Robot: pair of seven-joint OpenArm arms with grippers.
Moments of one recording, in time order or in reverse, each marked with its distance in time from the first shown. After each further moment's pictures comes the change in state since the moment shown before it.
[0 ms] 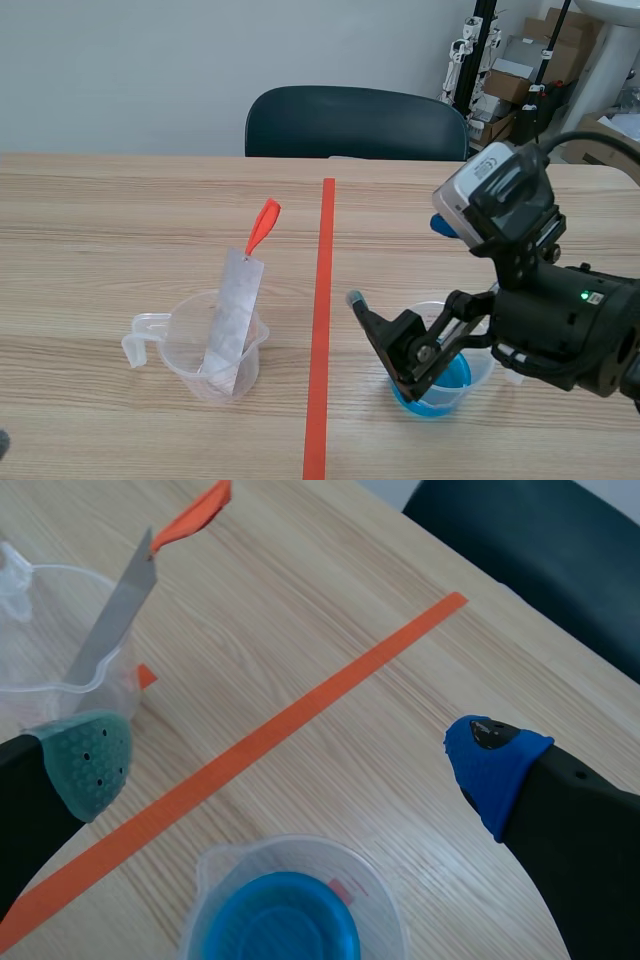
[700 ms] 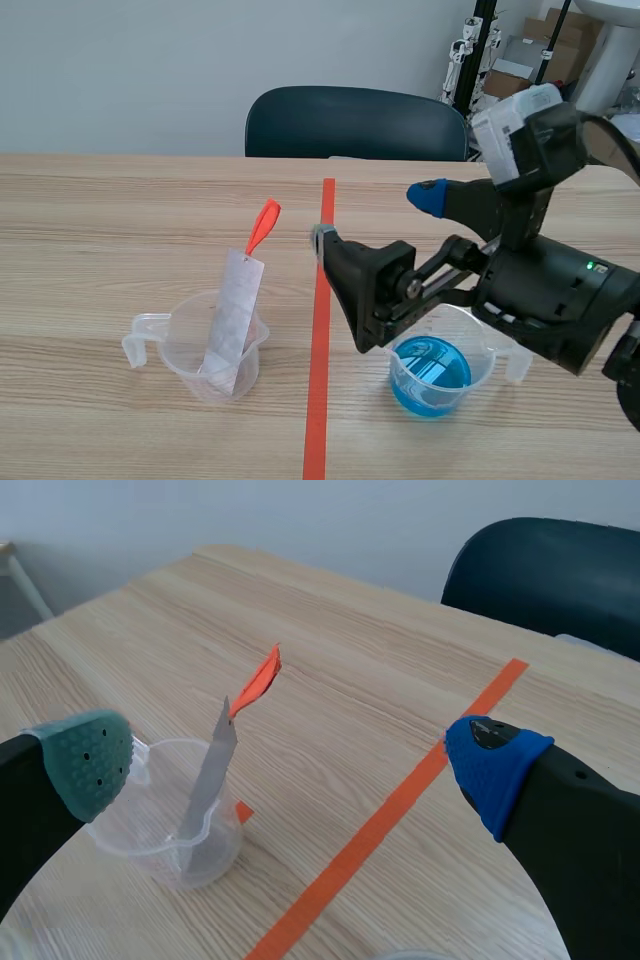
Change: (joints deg) left arm -6.9 20.0 0.4 -28.3 8.2 -1.9 -21.9; right arm 1.1 -2.9 0.0 0.0 19.0 4.1 5.6
